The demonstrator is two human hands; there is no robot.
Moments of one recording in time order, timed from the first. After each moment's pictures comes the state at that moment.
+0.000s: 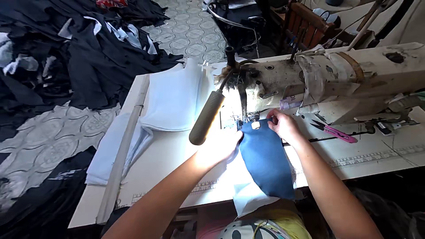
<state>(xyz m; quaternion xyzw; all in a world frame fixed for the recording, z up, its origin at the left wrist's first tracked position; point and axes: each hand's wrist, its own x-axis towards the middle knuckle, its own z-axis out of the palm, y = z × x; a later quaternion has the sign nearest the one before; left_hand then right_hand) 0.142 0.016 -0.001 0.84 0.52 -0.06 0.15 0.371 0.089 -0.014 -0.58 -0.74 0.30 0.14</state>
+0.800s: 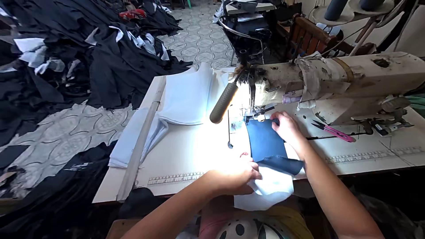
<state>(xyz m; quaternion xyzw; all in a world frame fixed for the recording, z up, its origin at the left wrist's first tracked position) 0.162 -0.062 0.019 0.90 0.31 -0.03 0.31 0.364 0.066 -0.007 -0.58 -0.77 0.24 0.12</state>
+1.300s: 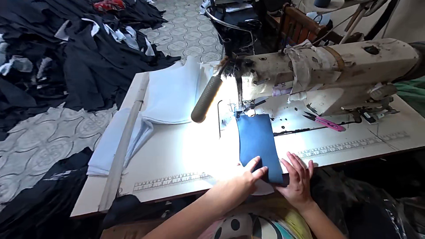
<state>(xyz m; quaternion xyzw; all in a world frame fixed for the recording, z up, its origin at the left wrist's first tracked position) 0.194 -0.095 -0.014 0.87 0.42 0.06 0.23 0.420 -0.092 -0.130 -0.47 -0.77 -0.11 0.43</state>
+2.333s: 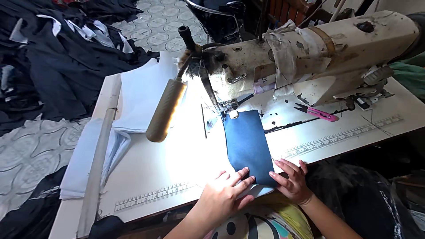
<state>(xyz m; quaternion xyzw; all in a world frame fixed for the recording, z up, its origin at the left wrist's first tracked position) 0.177 -0.108 -0.063 0.89 0.40 0.23 0.00 0.441 -0.083 -0.149 -0.36 -0.82 -0.10 0.44</state>
